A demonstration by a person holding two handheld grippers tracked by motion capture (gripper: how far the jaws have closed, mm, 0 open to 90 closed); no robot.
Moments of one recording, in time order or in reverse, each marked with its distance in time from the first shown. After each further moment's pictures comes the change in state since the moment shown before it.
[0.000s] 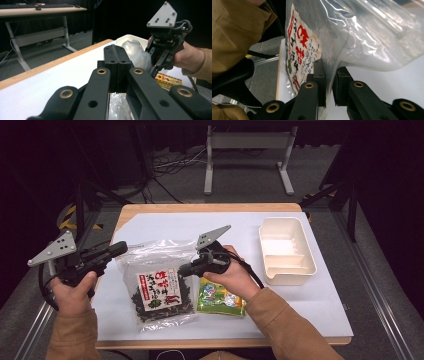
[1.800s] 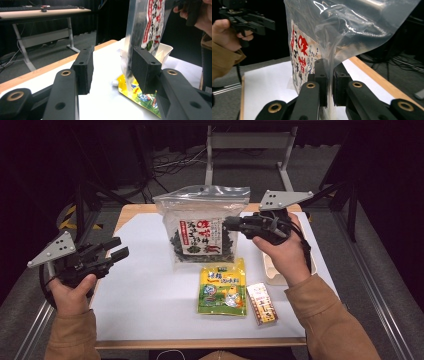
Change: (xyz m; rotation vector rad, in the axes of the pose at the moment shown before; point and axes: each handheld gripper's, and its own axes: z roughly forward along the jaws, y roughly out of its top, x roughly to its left) left arm 0.002 -0.004 0.001 0.008 0.033 0.008; right arm 0.017 0.034 -0.157 -0.243 -0.379 -0.094
